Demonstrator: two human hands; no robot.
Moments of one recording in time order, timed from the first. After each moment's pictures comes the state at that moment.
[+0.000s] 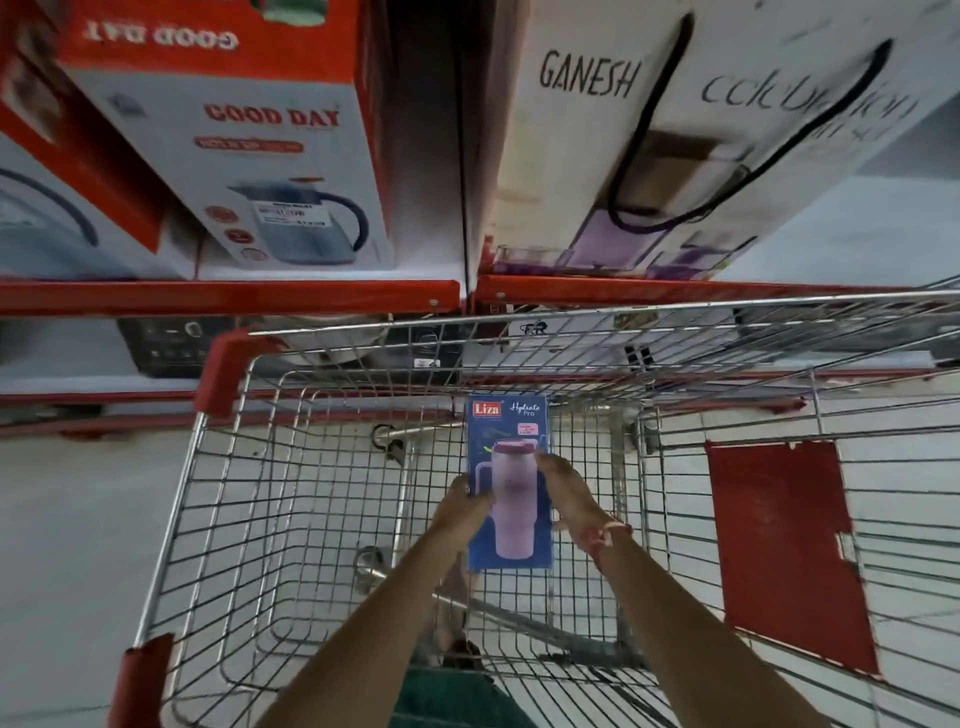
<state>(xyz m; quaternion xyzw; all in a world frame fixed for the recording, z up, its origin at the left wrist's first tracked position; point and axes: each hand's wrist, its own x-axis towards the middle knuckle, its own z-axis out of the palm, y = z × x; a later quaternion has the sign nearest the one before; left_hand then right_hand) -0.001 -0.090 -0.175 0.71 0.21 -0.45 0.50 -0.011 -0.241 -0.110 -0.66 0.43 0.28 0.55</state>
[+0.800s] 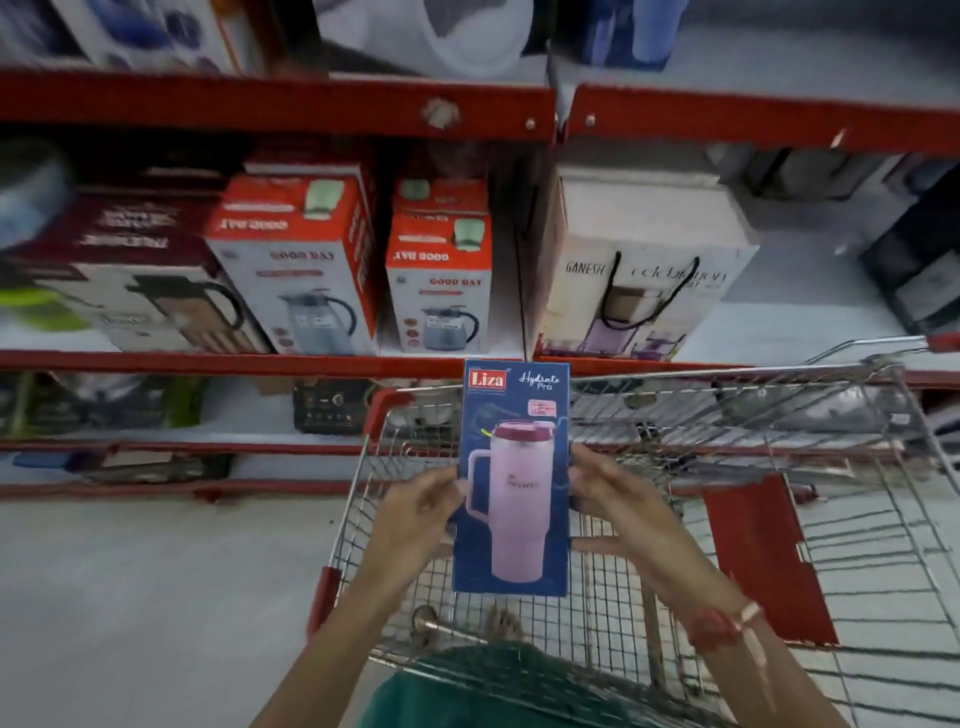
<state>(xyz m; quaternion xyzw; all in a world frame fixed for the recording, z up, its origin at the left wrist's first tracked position) -0.077 0.047 0.172 0.75 0.11 -0.21 0.62 -0.105 -0.162 0.183 -0.67 0.23 0.15 0.69</state>
